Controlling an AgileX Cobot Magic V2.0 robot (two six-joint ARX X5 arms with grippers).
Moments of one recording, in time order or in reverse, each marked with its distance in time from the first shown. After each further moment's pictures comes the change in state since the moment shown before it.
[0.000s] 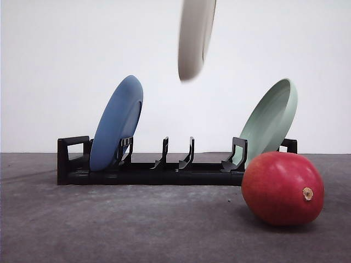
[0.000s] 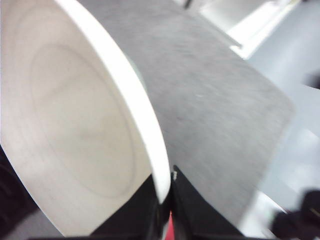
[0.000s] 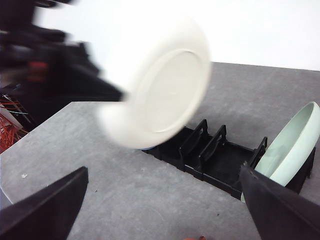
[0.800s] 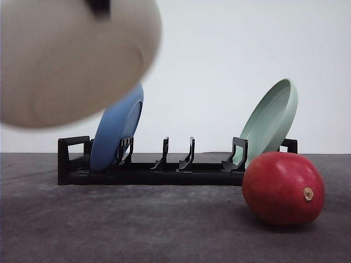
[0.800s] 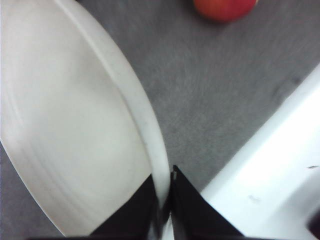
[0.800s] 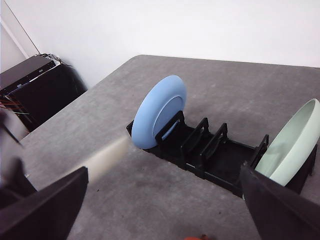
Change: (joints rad) left_arx -0.408 -0.076 -0.263 -0.526 -0.564 -0.071; right_arx 0.000 0.000 0.000 -0.006 0.000 0.008
